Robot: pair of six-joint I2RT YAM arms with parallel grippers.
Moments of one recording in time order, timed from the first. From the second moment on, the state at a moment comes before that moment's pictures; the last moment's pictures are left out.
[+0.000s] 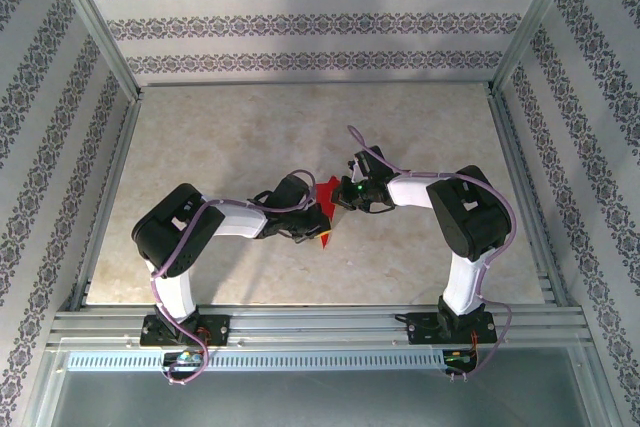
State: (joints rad) left arm -0.68 1.84 0.81 0.16 0.47 -1.06; right arm 0.45 1.87 0.94 -0.05 -0.51 0.78
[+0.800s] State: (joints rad) left arm -0.68 1.83 0.84 0.08 0.49 -0.92; right arm 0.45 1.74 0.82 0.11 -0.60 0.73
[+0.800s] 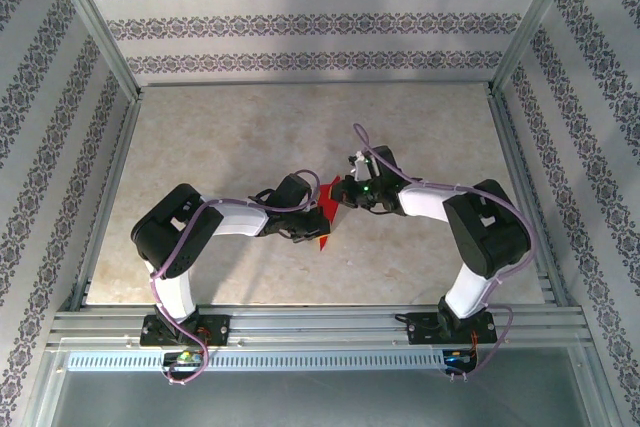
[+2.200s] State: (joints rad) left arm -0.68 1.82 0.83 0.05 0.50 -0.92; right arm 0.34 1.94 0.97 0.04 -0.59 0.64
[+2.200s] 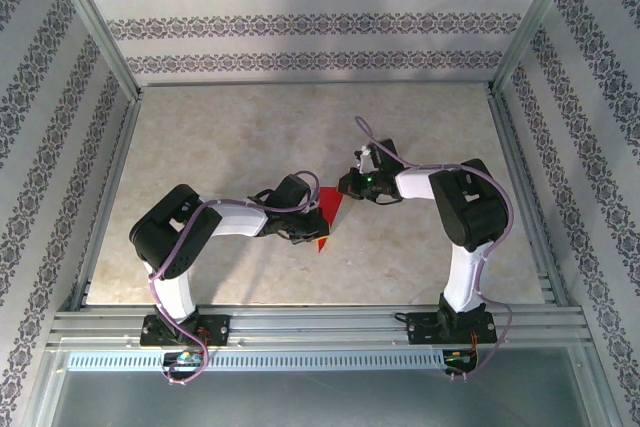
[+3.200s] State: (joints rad) left arm -0.68 1.80 0.80 0.05 0.50 -0.92; right arm 0.38 1.69 0.86 0.02 -0.60 0.74
